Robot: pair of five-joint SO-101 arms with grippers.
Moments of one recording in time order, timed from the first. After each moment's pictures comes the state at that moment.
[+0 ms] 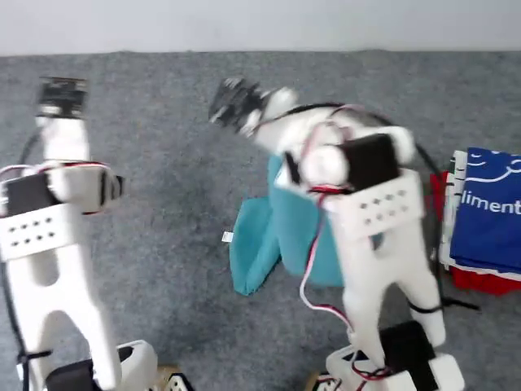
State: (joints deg) left arm -21.6 -22.8 14.5 81.5 -7.5; right arm -26.0 -10.1 -20.5 97.9 48.7
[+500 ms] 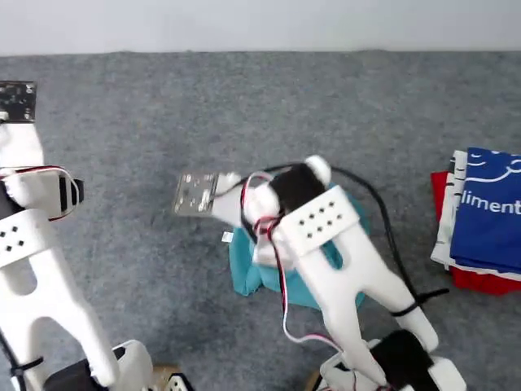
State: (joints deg) left arm -29.7 -23.0 10.6 84.5 -12.2; right arm -37.4 -14.2 5.8 100.6 44.7
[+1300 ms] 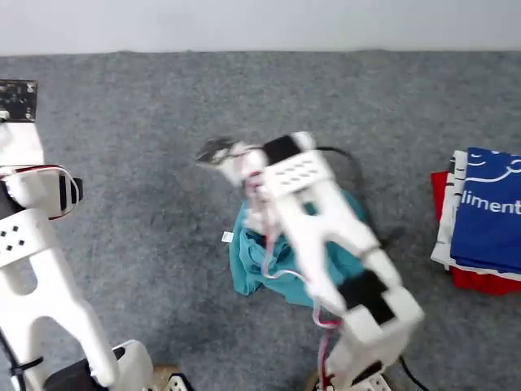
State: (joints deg) left arm -29.7 -23.0 11.2 82.8 -13.1; right arm -33.2 15.0 -6.2 88.0 31.9
